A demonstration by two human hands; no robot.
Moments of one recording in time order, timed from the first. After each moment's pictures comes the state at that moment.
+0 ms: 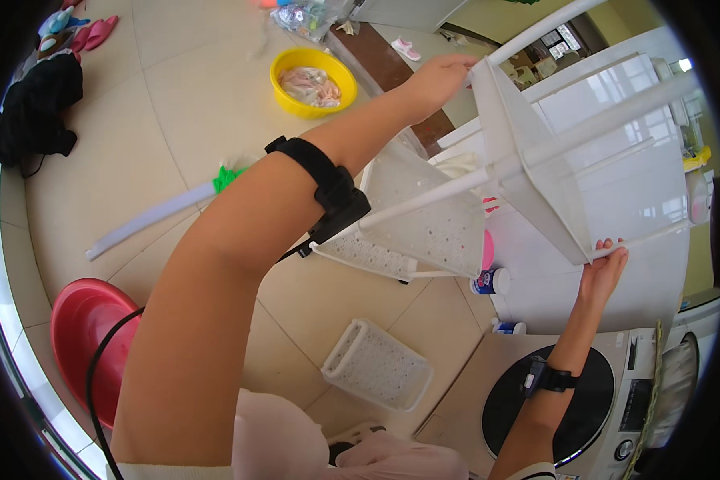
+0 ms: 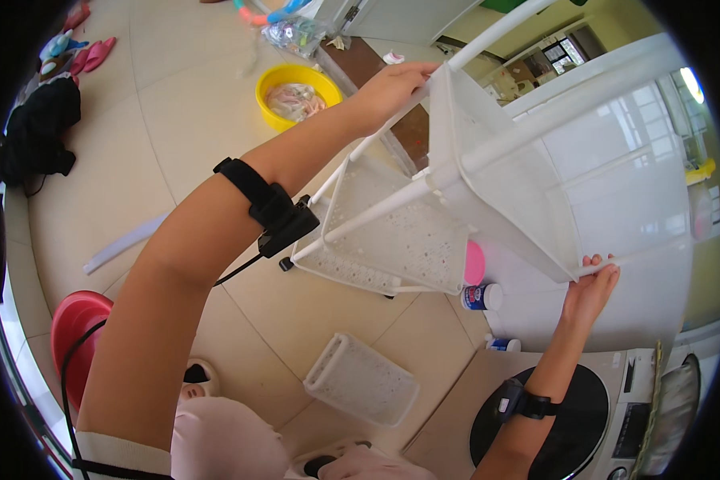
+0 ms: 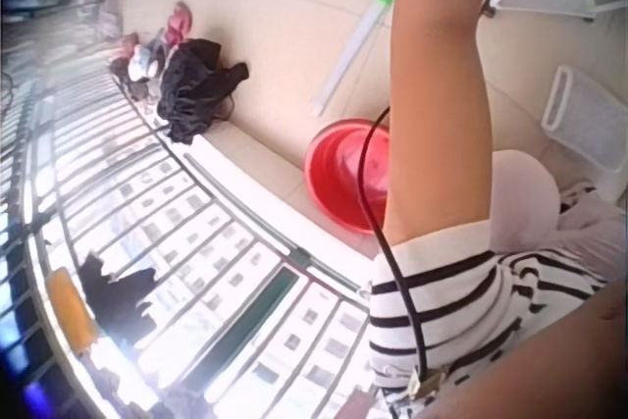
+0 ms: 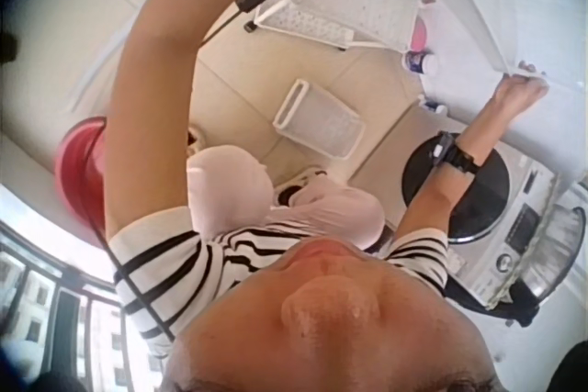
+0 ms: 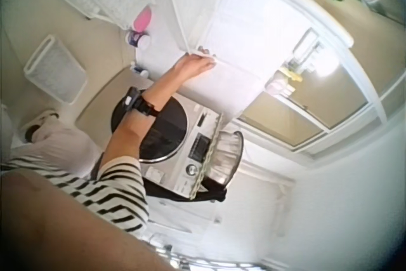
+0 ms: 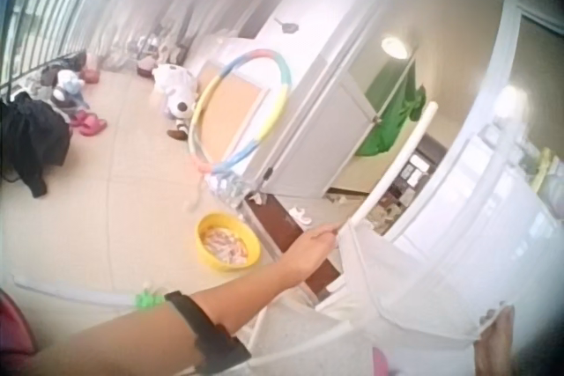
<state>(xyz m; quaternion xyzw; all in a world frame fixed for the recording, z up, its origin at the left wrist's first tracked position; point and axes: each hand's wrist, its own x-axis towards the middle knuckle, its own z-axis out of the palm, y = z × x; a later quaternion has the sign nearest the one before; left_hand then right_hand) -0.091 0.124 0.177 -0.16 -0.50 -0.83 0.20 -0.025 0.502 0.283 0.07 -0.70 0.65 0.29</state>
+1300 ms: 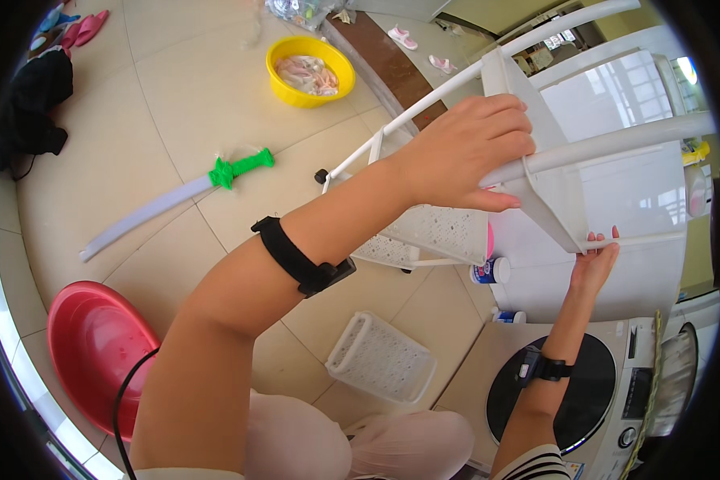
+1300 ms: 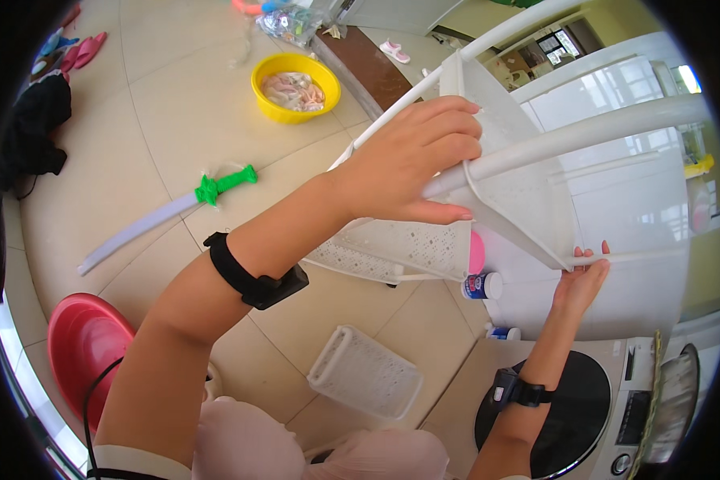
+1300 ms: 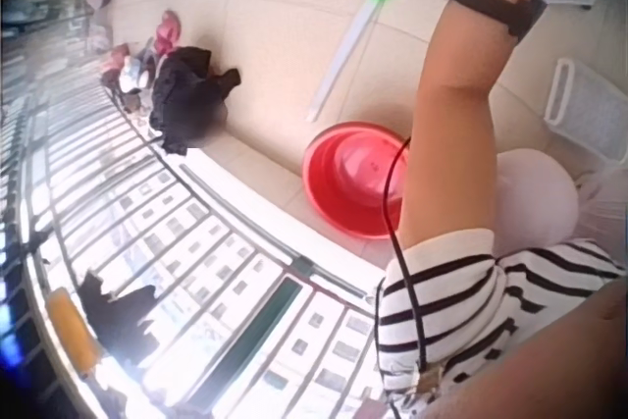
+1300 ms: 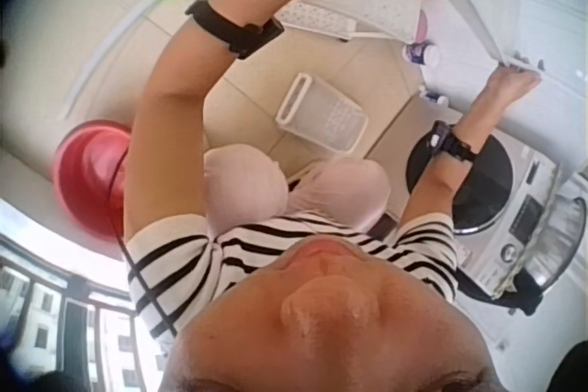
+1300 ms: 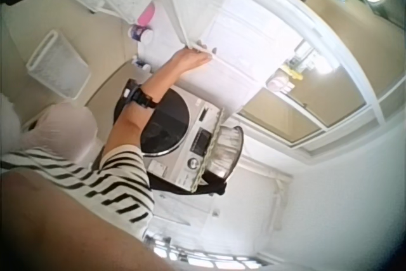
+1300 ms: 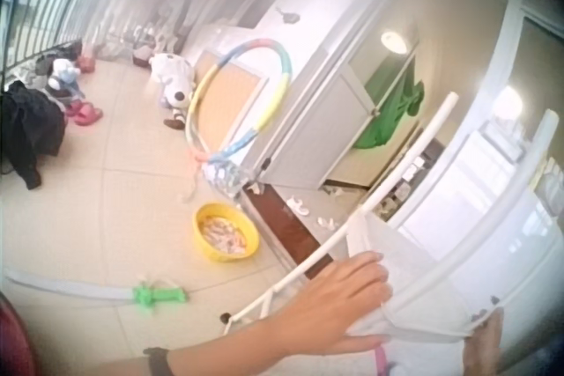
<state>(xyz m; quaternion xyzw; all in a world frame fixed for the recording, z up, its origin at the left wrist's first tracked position) 0.004 0.144 0.164 -0.35 -0.62 -0.41 0.57 -0.015 0.484 0.260 0.03 -0.71 0.63 0.32</state>
